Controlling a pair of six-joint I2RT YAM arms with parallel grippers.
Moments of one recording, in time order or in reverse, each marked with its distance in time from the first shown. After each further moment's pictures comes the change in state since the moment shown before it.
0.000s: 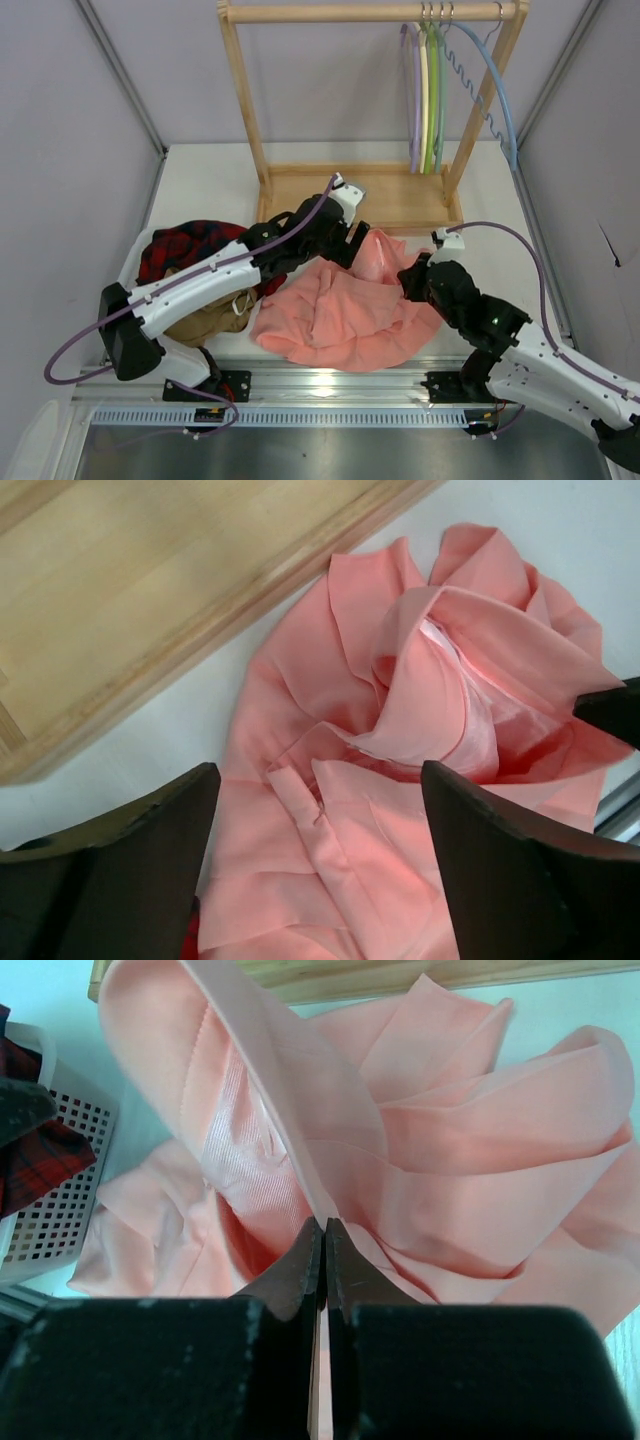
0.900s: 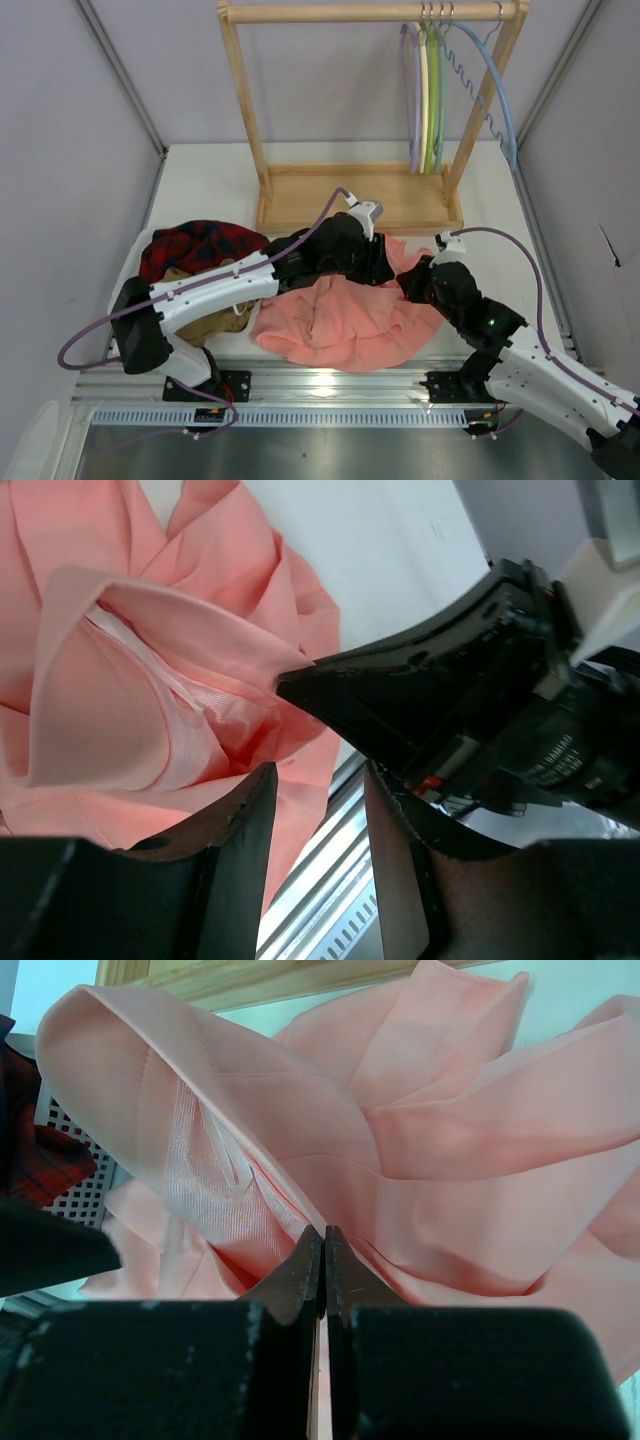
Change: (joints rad) left arm -0.092 0.063 -0.065 0.186 0.285 -0.495; right arm -0.119 -0.026 -0.106 0.099 -0.154 0.029
